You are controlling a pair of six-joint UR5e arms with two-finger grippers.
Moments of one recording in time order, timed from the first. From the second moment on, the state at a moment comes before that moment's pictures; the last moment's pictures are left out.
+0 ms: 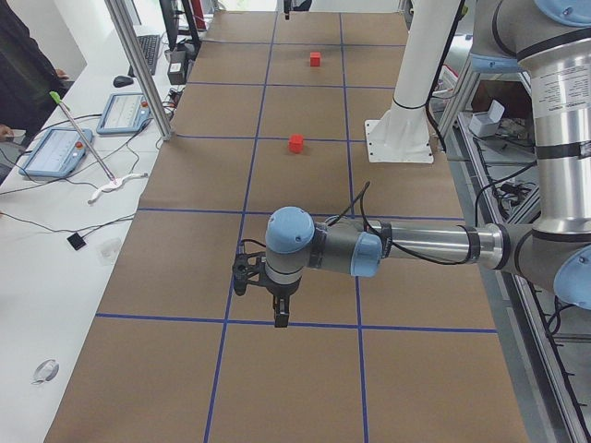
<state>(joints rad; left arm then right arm) -1.59 -1.37 -1.81 -1.69 -2.34 -0.18 1.44 -1.59 1.63 -1.48 2.31 0.23</state>
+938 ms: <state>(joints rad) -1.59 -1.34 -1.81 -1.70 -2.36 -0.18 1.43 -1.64 1.64 -1.36 2.32 0.24</state>
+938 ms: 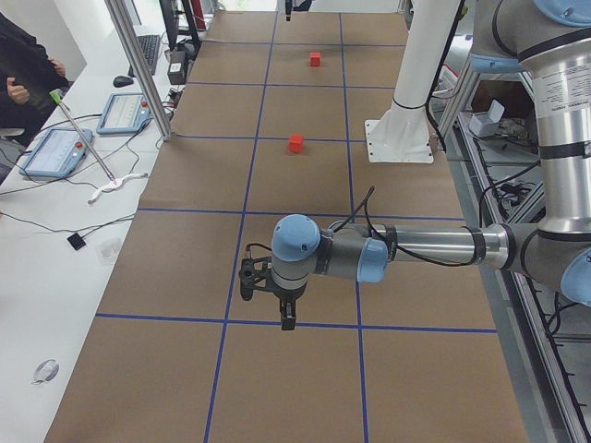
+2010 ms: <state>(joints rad) -1.59 -1.34 -1.81 -1.73 -2.37 -0.18 1.13 -1.80 1.78 -1.00 2.31 0.77</state>
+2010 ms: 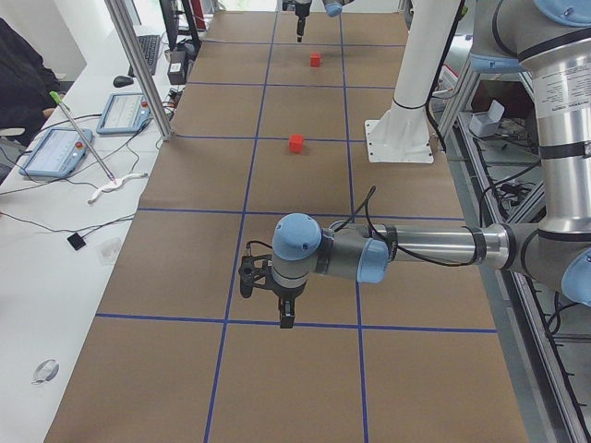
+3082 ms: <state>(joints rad) -1.59 -1.34 -1.81 -1.73 -2.38 -0.18 0.92 -1.85 1.81 -1.00 2.23 0.84</state>
